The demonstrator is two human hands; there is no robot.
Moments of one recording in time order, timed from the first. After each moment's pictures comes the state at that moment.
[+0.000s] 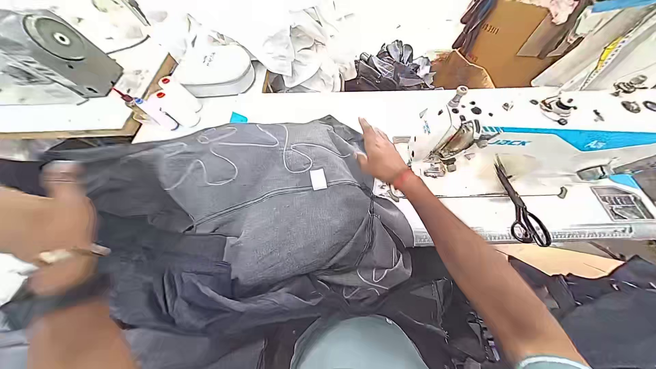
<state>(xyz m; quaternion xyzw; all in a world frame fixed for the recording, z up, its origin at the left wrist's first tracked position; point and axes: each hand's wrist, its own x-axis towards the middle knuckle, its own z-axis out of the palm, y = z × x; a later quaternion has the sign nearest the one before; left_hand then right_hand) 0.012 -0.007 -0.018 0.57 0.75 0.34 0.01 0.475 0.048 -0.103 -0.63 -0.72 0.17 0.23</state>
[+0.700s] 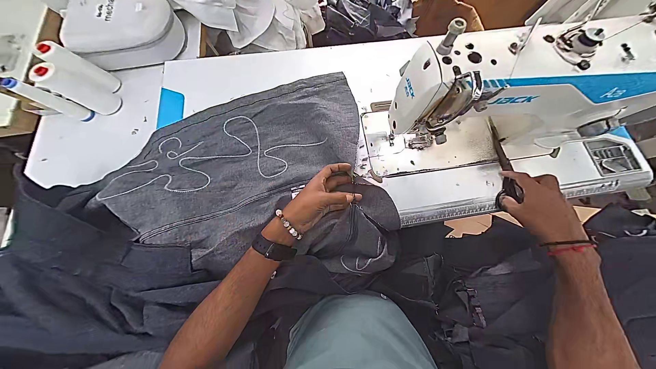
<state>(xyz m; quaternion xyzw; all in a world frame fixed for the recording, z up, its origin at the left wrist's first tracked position) 0.307 -0.002 -0.165 0.44 0.35 0.18 0.81 0.734 -0.197 -0.151 -0.88 -0.45 0.11 0.05</state>
